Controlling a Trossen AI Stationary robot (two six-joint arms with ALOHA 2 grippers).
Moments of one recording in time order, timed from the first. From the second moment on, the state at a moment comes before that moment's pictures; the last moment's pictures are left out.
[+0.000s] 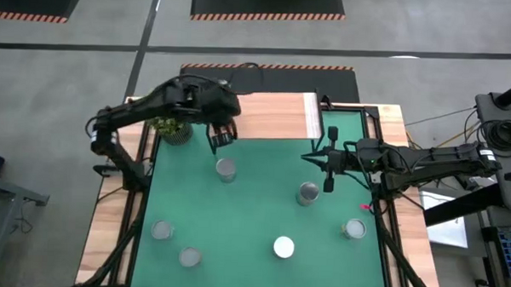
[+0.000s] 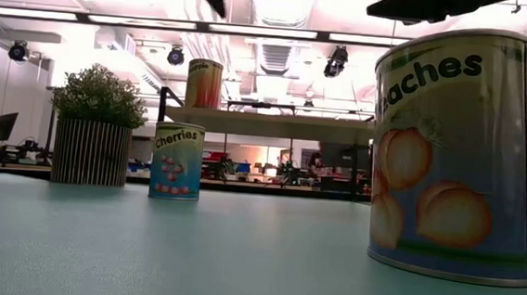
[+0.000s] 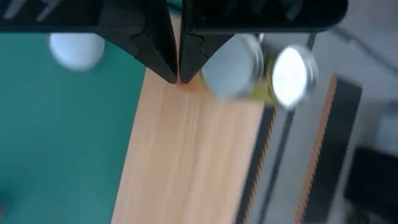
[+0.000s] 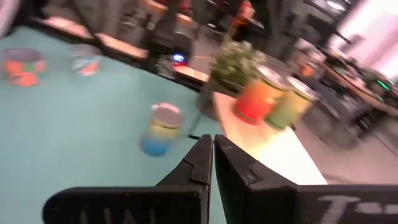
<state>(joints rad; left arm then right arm) 0.18 1.64 1.97 -1.33 -0.41 0.08 0.03 0.87 0.68 0.00 0.17 -0.39</state>
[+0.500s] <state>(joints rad) 0.19 1.25 1.30 -0.57 -0.53 0.29 -0.09 1.21 0.93 -0.10 0.28 -0.26</state>
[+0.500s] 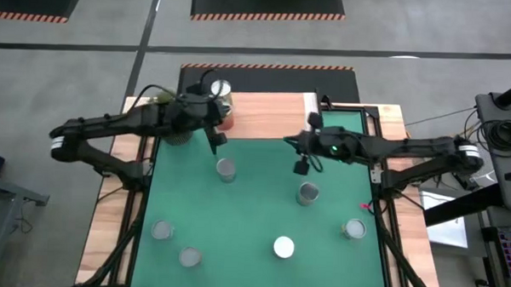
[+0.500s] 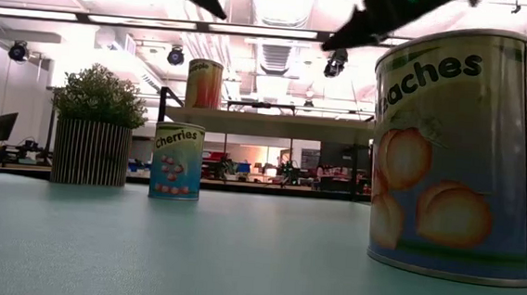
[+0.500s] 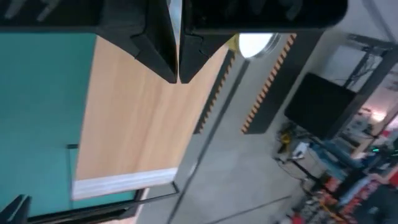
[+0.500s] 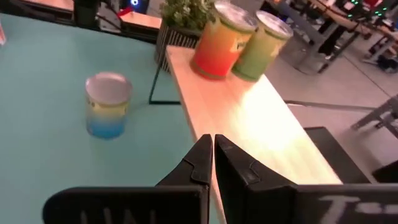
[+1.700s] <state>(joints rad) 0.61 0.93 0.77 -0.13 -0.17 0.35 -0.37 1.93 1.78 -0.15 -0.03 -0.39</state>
